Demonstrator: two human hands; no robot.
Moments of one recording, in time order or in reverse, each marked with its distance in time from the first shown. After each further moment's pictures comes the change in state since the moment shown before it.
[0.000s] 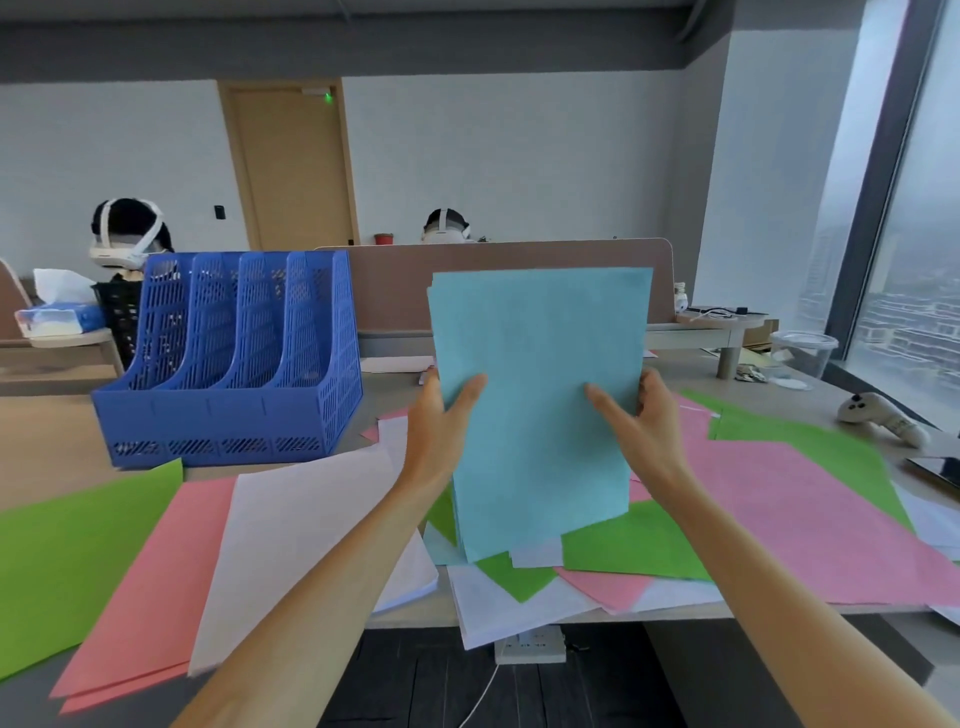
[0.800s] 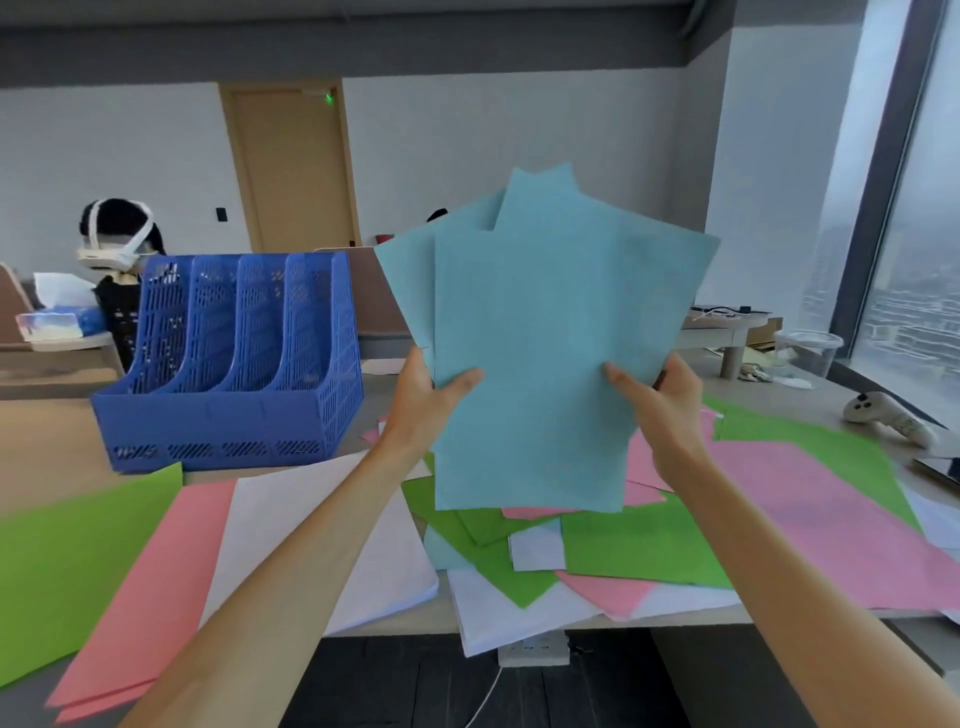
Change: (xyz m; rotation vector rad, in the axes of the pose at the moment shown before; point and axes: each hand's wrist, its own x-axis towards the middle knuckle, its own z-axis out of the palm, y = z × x) left_hand 0.024 0.021 -0.016 -0.017 -0.125 0.032; right_hand 0.020 -0.013 -0.006 0.212 0.083 0.029
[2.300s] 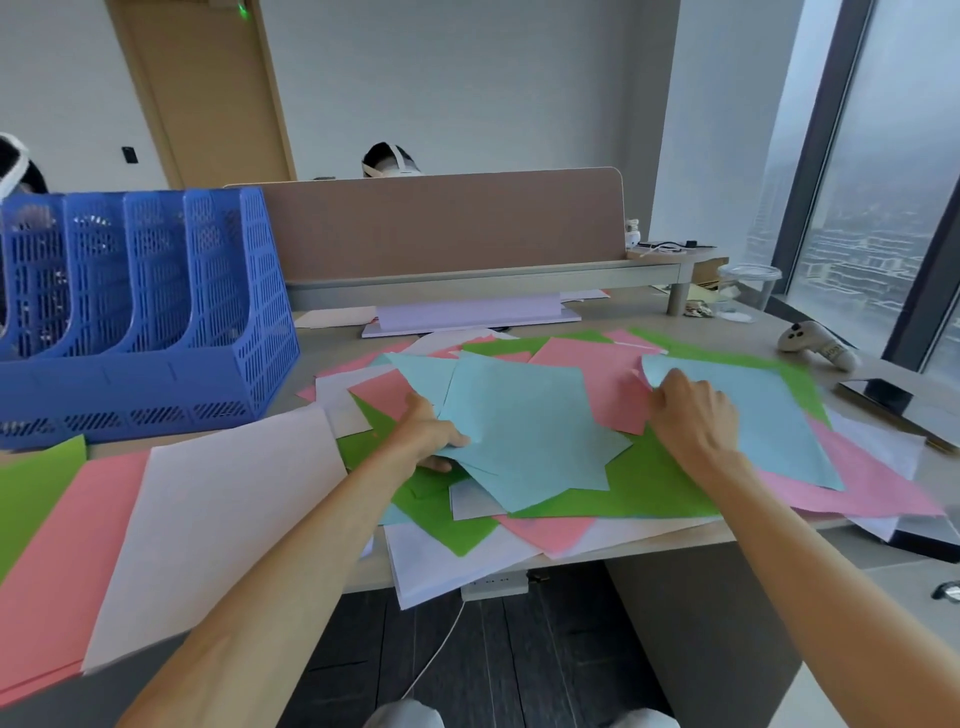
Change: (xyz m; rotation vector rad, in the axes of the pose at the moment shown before) left_hand -0.013 -0.111 0.050 0.420 -0.200 -0.705; right_hand -0.003 0.051 -0.115 -1.556 -0.001 0.076
